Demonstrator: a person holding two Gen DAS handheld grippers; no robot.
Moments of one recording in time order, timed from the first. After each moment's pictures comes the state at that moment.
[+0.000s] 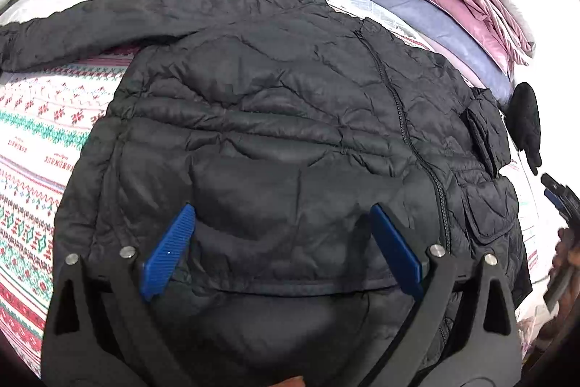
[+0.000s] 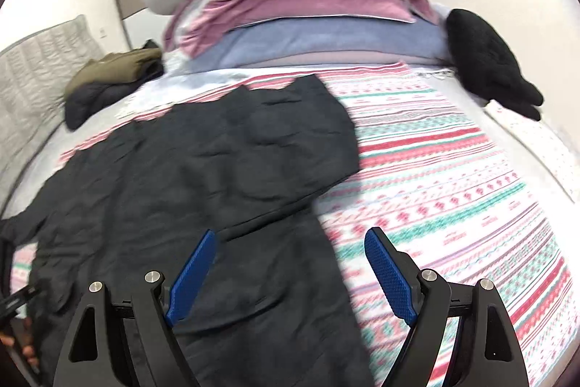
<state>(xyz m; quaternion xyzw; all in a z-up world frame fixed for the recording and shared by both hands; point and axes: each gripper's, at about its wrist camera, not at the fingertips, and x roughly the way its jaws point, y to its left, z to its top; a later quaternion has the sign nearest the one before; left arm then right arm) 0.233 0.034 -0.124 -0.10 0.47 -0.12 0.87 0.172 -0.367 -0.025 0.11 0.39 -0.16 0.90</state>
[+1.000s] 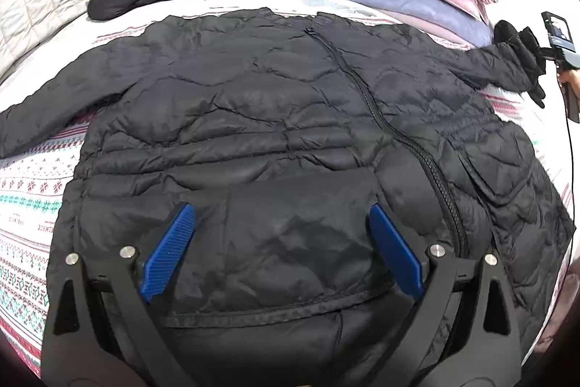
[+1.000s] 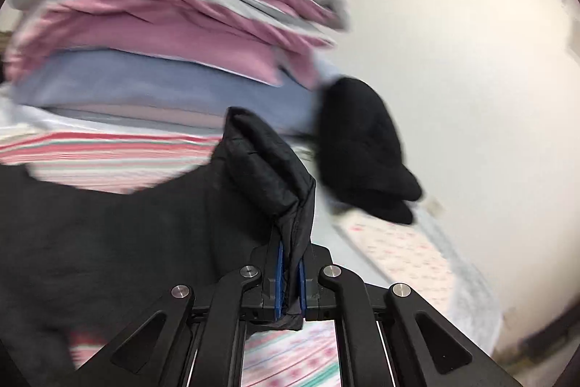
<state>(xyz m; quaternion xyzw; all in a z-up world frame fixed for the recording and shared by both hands) 0.224 -0.015 -0.128 0.03 0.41 -0.16 0.90 0.298 -0.563 0.017 -0.08 0.38 -0.43 0.81</state>
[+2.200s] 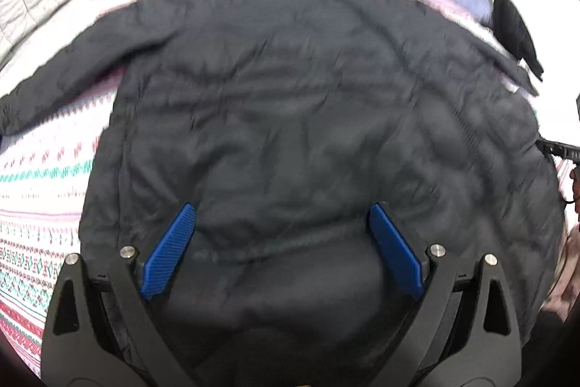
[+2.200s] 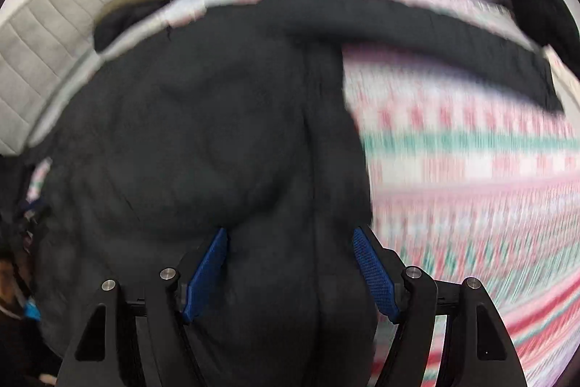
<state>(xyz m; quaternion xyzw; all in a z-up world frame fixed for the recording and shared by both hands) 0.216 0.031 -0.145 0.05 0.48 -0.17 0.86 0.136 -0.384 -0.110 0.12 0.53 -0.04 0.84</state>
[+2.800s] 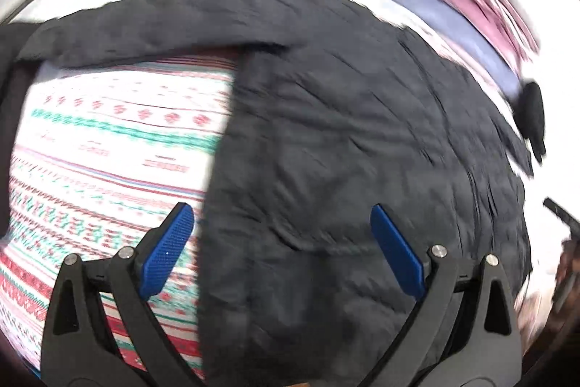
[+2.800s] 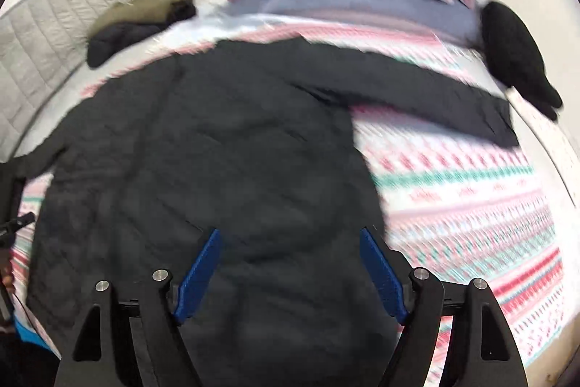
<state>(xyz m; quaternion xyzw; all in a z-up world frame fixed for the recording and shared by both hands) 0.231 0.137 -0.114 -0.10 0.49 -0.10 0.86 0.142 -0.321 -0.019 0.07 0.47 -0.09 0.87</state>
